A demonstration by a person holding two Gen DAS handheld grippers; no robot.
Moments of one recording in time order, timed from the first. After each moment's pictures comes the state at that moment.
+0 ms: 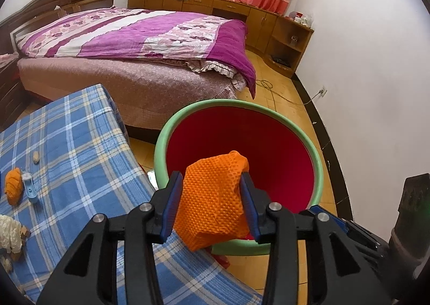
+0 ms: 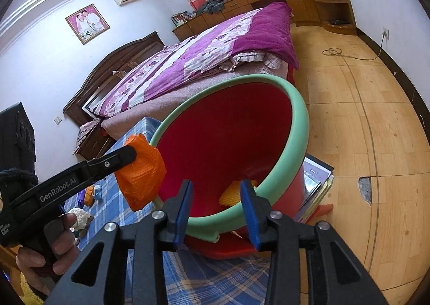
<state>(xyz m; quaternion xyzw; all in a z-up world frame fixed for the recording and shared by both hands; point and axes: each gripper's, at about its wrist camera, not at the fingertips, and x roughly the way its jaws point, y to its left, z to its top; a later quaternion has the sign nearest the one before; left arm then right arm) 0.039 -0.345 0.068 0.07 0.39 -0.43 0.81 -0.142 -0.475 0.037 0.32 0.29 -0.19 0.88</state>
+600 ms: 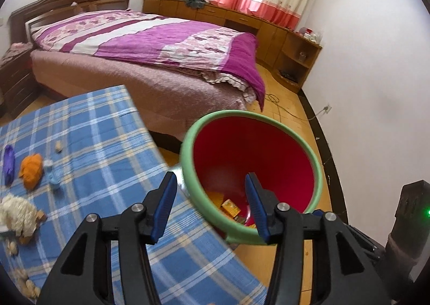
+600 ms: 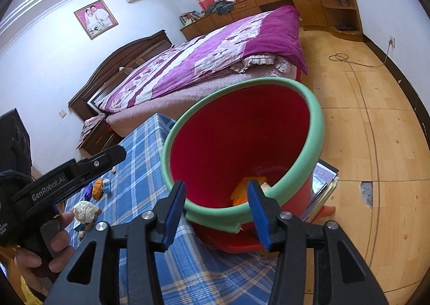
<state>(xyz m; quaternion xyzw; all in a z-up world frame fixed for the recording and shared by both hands) 0.041 -0.297 0.083 0.03 0.39 -0.40 0.83 -0.139 -0.451 0.051 0.31 0.29 -0.17 0.89</state>
